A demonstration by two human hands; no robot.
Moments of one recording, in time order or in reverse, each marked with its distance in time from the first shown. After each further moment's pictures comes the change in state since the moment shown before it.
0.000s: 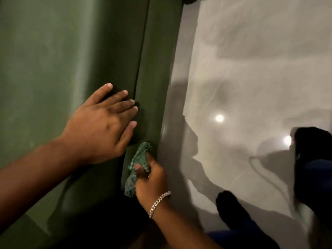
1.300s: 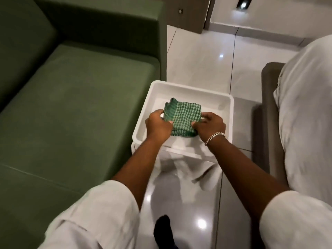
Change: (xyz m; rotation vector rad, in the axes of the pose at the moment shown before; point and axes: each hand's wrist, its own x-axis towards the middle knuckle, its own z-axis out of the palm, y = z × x) left_hand 0.456 -0.189 -0.386 -1.664 0.424 -0.633; right_hand 0.311 -0.691 -0.289 -0.469 0.613 -0.235
